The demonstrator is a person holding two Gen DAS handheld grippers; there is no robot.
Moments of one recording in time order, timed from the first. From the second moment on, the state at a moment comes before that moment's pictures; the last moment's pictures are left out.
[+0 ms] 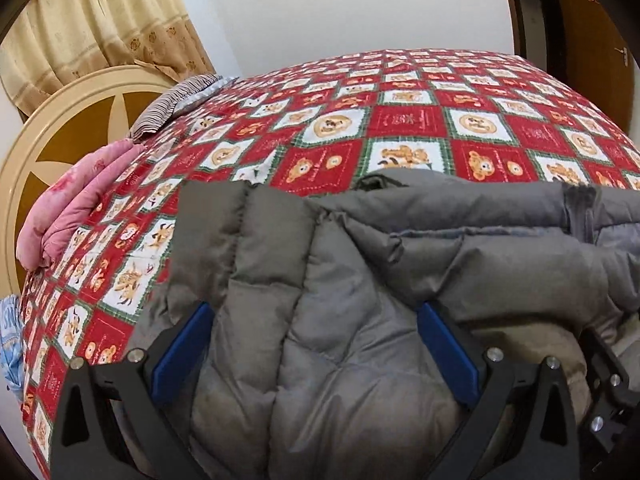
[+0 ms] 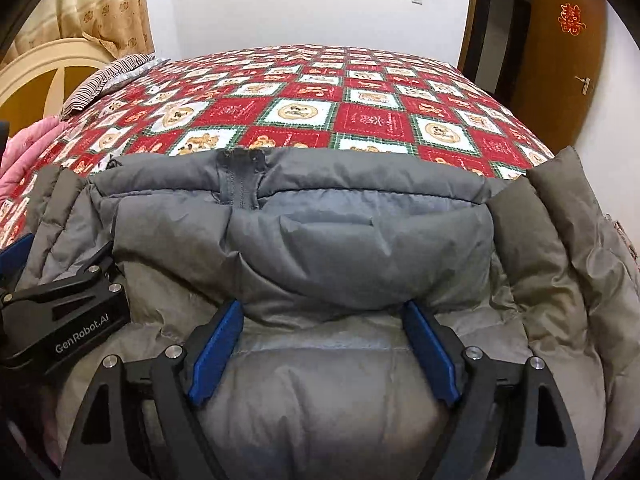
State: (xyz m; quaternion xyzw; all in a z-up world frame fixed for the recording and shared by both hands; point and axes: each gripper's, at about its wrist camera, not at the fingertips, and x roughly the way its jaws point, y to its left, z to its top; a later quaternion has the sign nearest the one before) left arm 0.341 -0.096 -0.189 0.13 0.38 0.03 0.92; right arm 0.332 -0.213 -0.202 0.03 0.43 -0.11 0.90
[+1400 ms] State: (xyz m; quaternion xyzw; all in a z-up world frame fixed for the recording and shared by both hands) left arm 0.223 0.022 -0.198 0.03 0.42 0.05 0.91; right arm 0.234 -0.173 -0.206 -0.08 0.39 -0.12 0.91
